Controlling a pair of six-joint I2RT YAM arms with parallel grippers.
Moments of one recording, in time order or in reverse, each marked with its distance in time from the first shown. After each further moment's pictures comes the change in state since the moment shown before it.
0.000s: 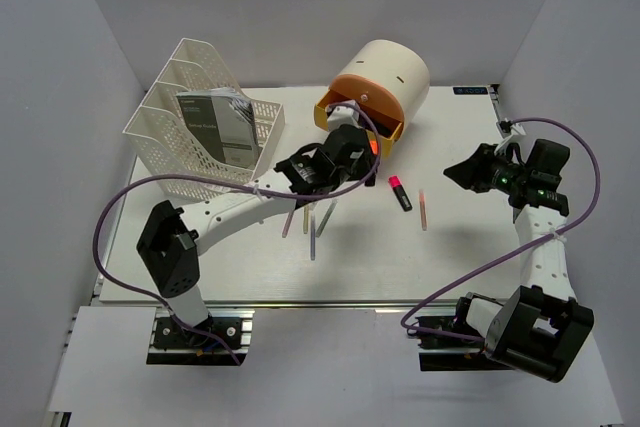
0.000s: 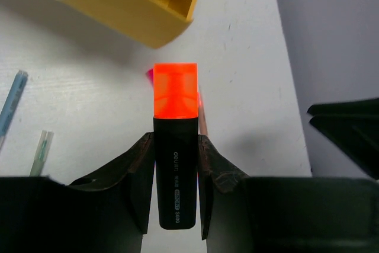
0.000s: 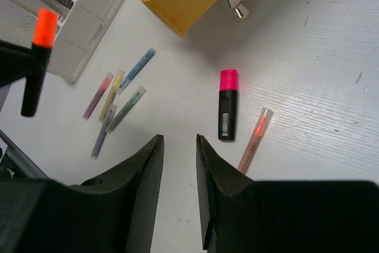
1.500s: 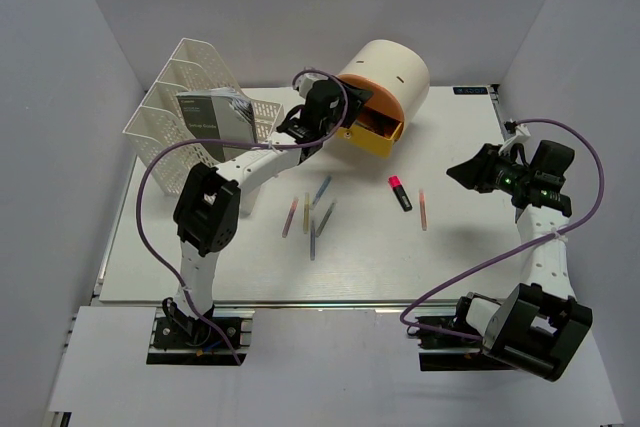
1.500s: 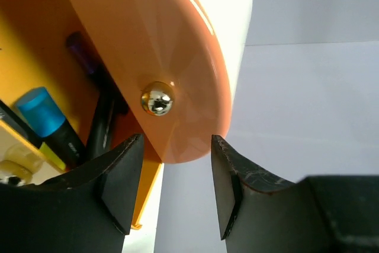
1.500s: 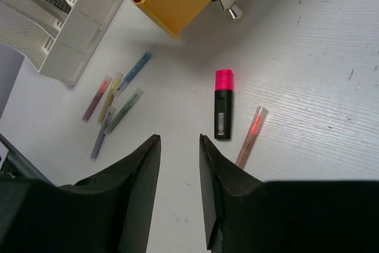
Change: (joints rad) left arm 0.302 0.352 0.249 0.370 0.179 -0.547; right arm -0.035 0.004 0.000 0.001 -0.015 0.001
